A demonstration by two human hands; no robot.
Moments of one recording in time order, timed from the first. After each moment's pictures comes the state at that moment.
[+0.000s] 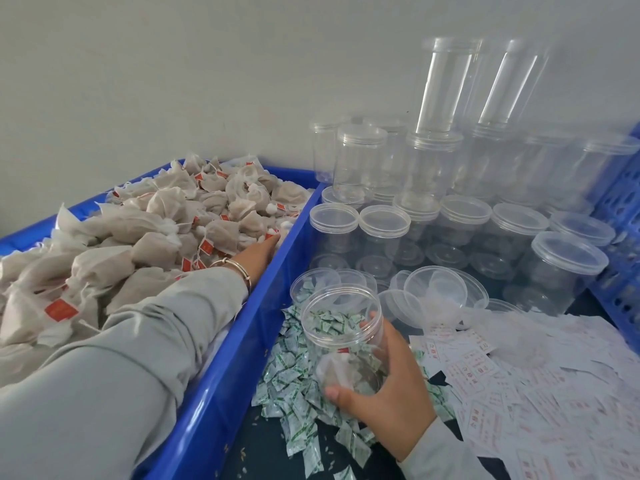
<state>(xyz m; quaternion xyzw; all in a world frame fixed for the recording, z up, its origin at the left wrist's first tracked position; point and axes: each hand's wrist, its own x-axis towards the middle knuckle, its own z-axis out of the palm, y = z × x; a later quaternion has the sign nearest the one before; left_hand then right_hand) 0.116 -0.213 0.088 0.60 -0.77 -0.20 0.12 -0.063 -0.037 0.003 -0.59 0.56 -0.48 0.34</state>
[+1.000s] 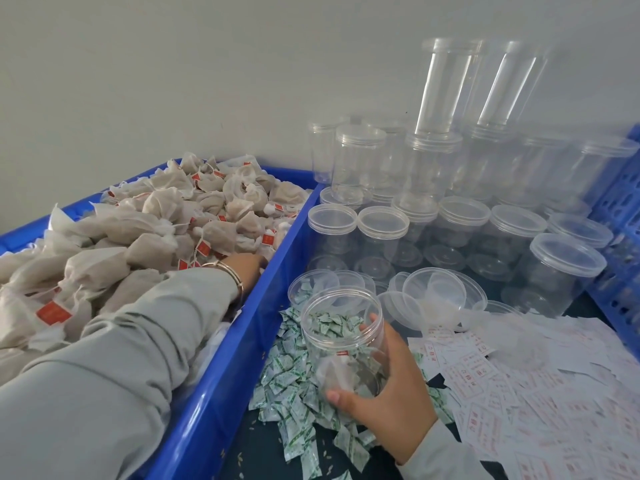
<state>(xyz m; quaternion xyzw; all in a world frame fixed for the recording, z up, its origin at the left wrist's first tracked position) 0.126 -0.207 0.090 0.64 -0.76 -0.12 0.00 -0.067 -0.040 -0.002 -0.59 0.57 -0.47 0.34</state>
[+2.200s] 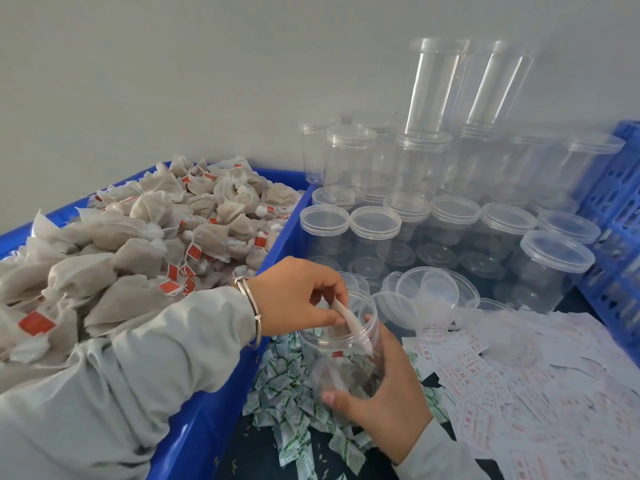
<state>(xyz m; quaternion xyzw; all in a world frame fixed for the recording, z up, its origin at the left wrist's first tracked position) 0.081 -0.132 0.125 0.34 -0.90 -0.23 0.14 -0.063 -0.038 0.010 -0.59 0.54 -0.51 0.33</state>
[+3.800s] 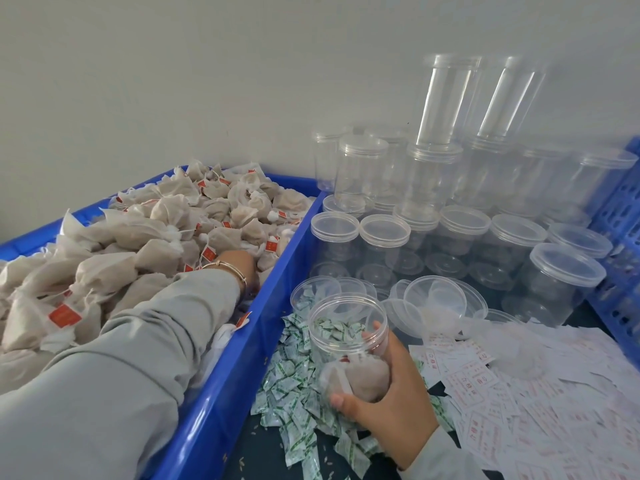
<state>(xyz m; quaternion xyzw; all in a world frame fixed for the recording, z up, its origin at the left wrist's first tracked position) 0.129 -0.219 0.098 0.70 -0.71 -0.05 -0.10 -0.067 -0.039 0.001 -0.58 0.57 -0.49 0.32</state>
